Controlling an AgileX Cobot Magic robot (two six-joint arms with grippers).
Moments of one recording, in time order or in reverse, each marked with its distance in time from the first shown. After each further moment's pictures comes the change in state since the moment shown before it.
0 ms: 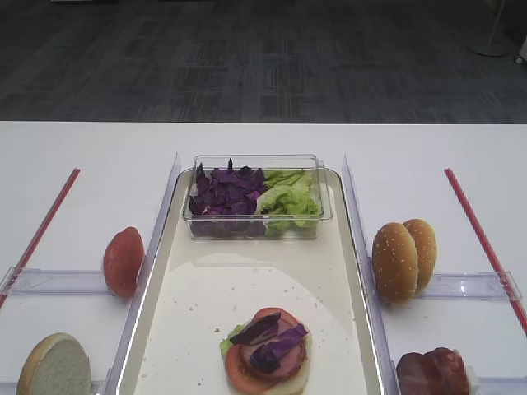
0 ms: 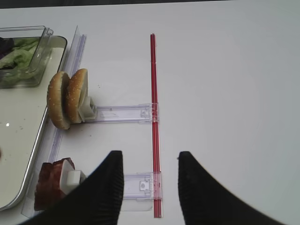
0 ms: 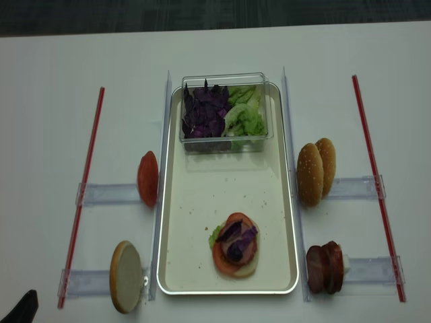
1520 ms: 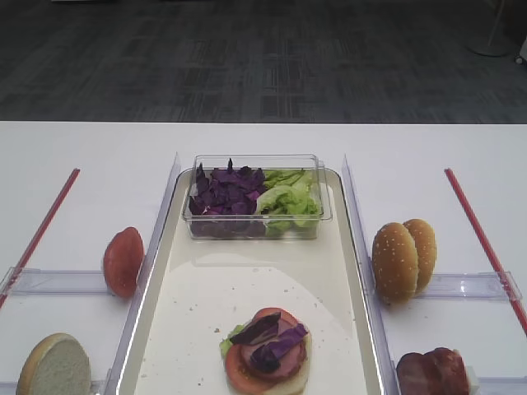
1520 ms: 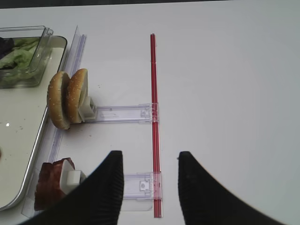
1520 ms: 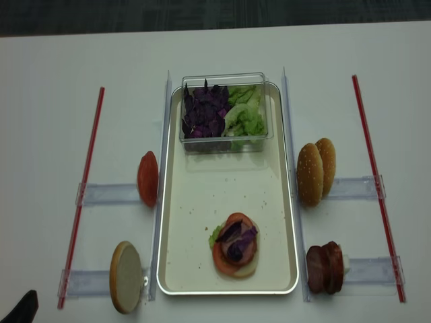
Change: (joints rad) left arm 0.000 0.000 0.000 0.000 0.000 0.000; right arm 0.000 0.000 0.000 0.000 0.000 0.000
